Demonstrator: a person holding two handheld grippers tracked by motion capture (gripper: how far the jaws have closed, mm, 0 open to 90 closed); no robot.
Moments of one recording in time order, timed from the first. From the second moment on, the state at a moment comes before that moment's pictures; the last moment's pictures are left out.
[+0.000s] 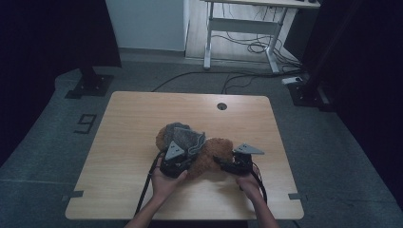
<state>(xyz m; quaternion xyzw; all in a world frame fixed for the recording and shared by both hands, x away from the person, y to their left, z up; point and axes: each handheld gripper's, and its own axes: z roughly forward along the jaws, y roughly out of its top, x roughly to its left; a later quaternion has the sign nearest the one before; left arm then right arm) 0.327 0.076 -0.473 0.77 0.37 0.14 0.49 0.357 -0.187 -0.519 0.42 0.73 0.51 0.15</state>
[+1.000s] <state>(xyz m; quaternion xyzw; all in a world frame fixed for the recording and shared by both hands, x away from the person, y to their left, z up) 0.345 0.063 -0.456 0.79 0.37 0.14 0.47 0.332 -0.186 -0.536 0.42 0.71 0.52 0.21</state>
